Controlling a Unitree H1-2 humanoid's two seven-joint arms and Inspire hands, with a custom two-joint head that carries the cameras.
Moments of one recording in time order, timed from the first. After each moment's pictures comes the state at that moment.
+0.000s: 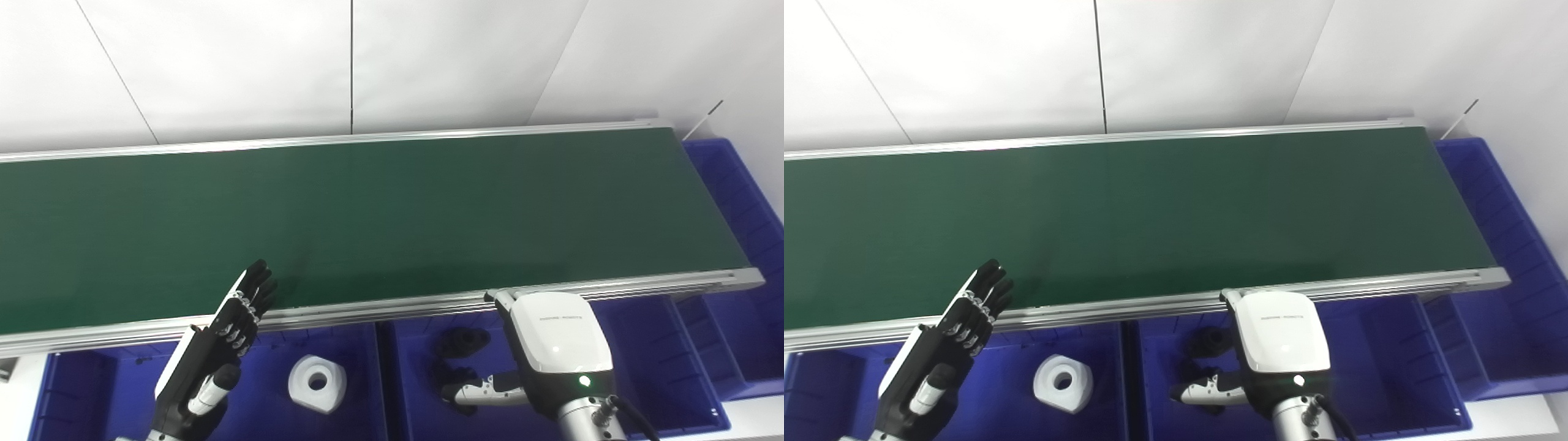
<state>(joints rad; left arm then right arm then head) 0.44 0.23 -0.20 -0.27 -0.25 -0.19 -0.32 0.59 0.11 0.19 -0.90 -1.73 -0.06 0.66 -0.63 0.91</state>
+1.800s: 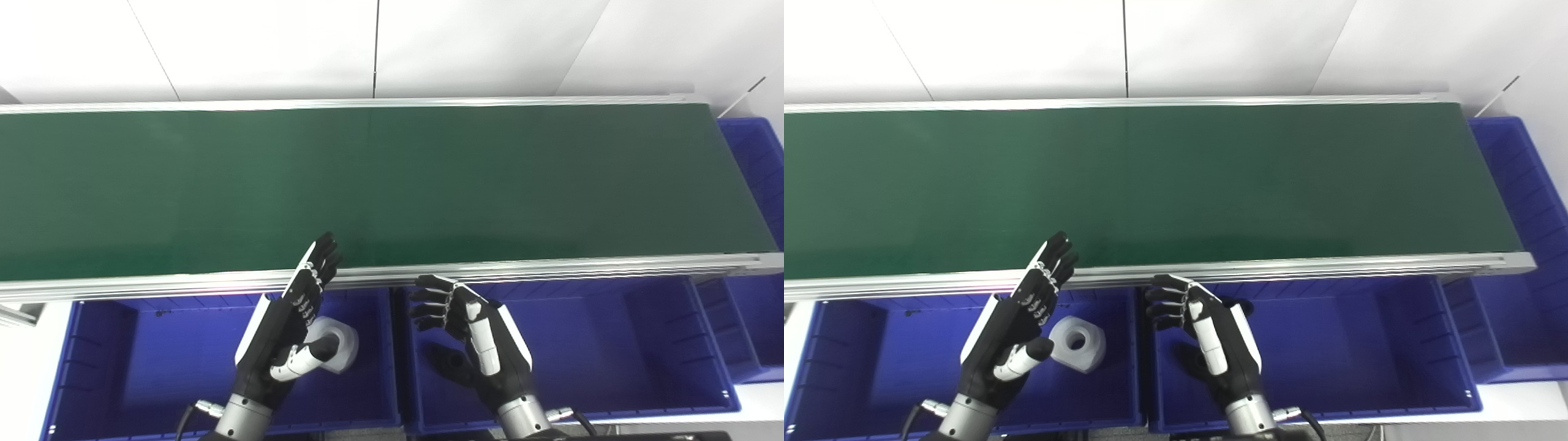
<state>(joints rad) 0.52 0.06 -0.33 -0.23 -0.03 -0.24 -0.24 0.61 0.06 0.21 -0.34 -0.06 0.04 0.18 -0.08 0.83</state>
